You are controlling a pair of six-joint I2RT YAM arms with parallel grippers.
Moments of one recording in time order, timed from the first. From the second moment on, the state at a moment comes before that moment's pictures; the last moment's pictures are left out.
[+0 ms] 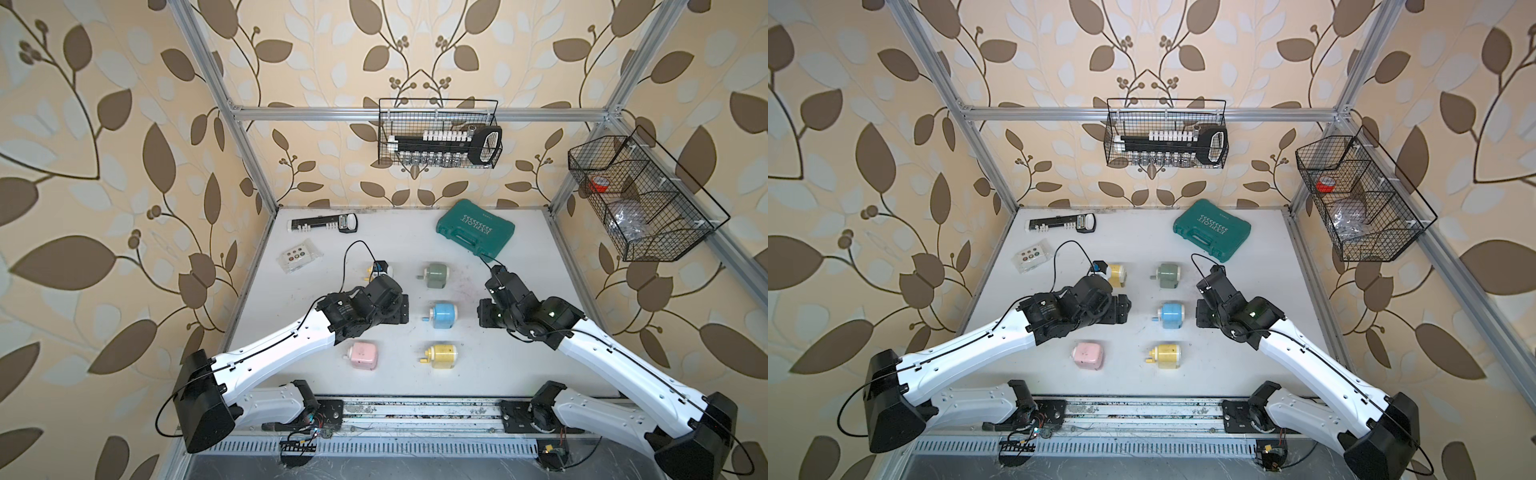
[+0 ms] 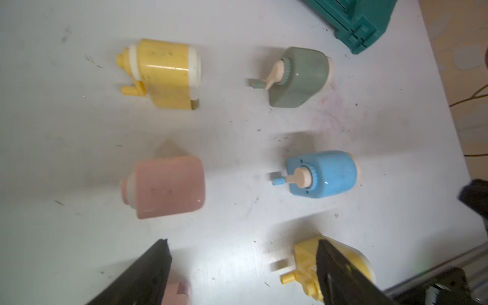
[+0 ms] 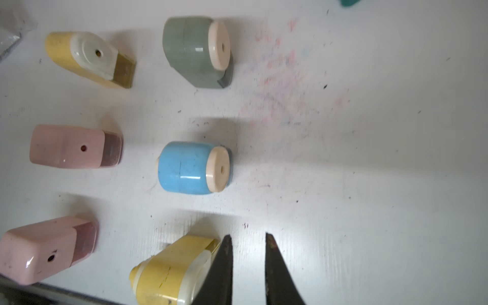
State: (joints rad) left arm -0.82 1.17 0.97 -0.66 -0.25 -0.69; right arm 0.66 0.97 0.87 -0.82 0.28 0.62
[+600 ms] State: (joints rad) left arm -0.32 1.04 0.61 -0.18 -0.41 -0.43; right arm 0.39 1.03 0.56 0.01 0.62 0.14
